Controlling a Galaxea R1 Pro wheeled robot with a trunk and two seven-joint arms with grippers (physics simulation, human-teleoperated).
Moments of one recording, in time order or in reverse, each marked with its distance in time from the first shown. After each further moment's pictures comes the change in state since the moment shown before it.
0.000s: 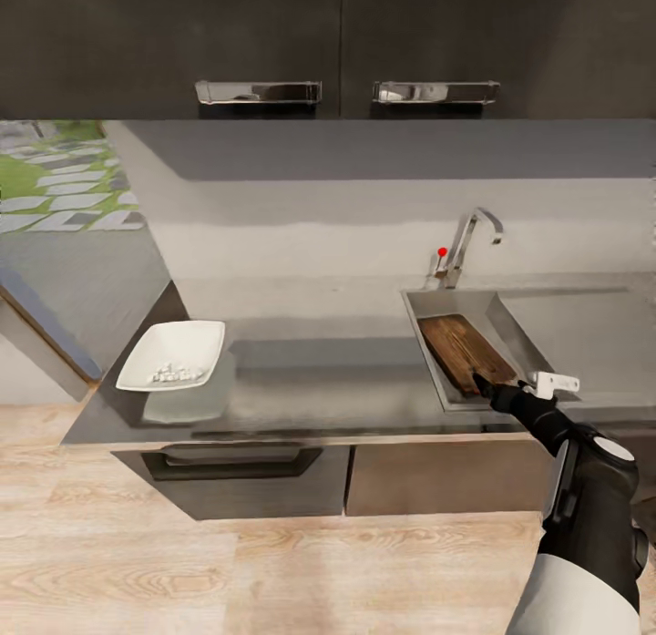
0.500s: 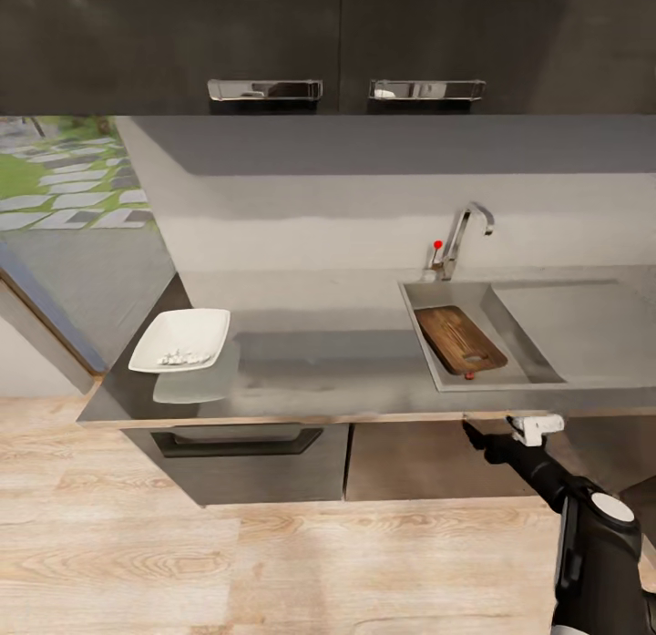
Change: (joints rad) left arm 0.000 0.007 0.000 -0.108 0.000 -0.001 -0.003; right arm 0.177 0.000 -0.002 0.026 0.060 -0.230 0.146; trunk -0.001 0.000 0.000
